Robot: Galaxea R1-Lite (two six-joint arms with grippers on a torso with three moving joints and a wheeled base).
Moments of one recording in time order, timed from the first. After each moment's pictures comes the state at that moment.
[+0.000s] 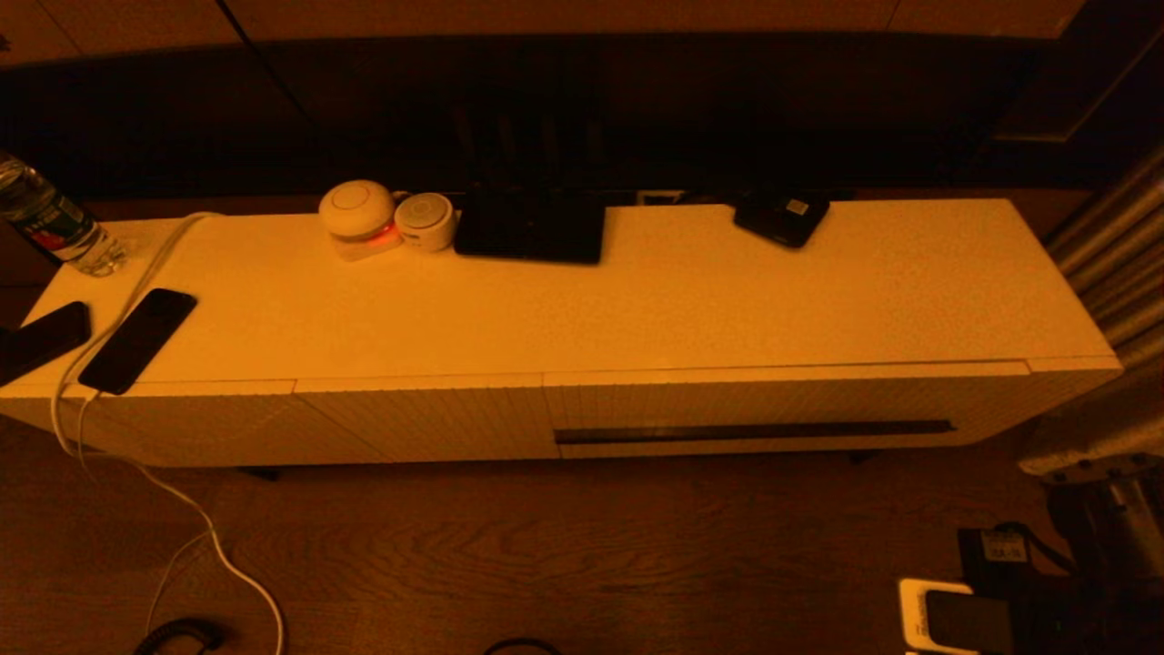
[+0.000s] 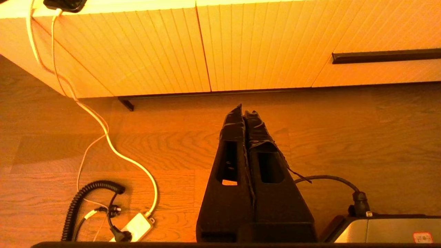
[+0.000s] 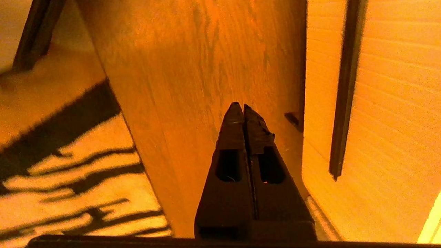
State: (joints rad) left arm 0.00 0.00 0.00 0.00 0.00 0.03; right arm 0.33 1.43 -0.39 -0.25 -0.01 -1.18
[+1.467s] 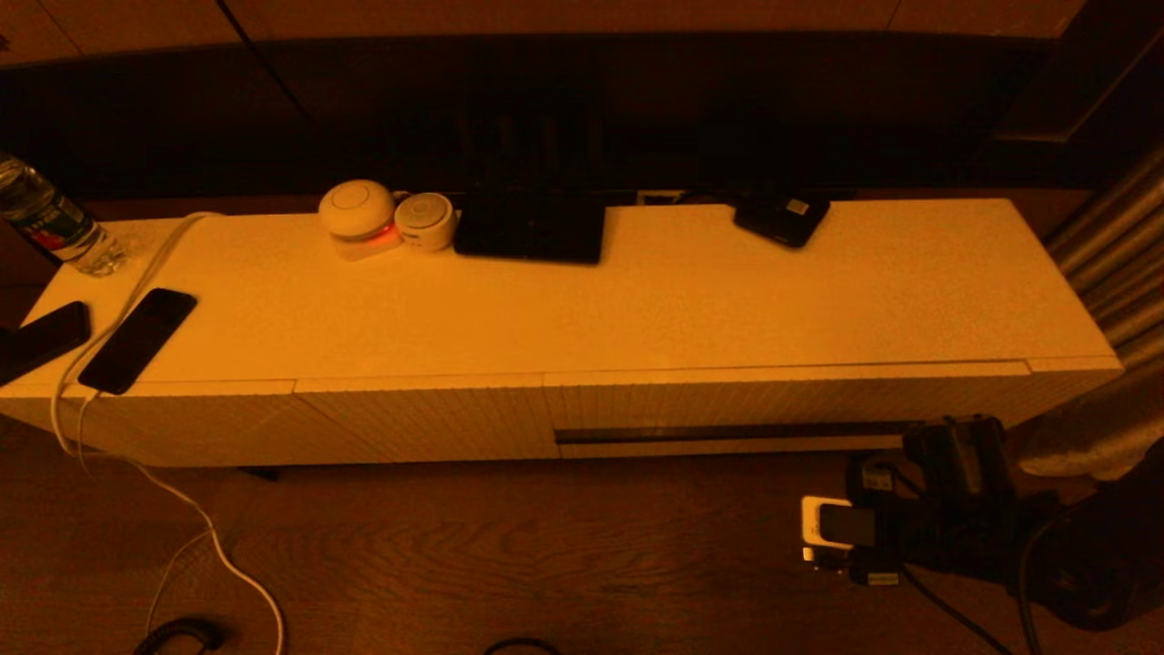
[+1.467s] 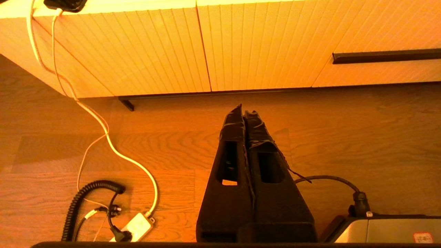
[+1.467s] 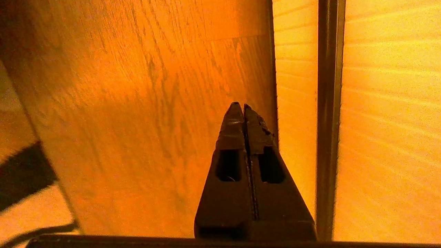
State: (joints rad) left arm 0.00 0.00 0.00 0.00 0.00 0.03; right arm 0.22 1.95 -0.55 -0.72 0.20 -1.26
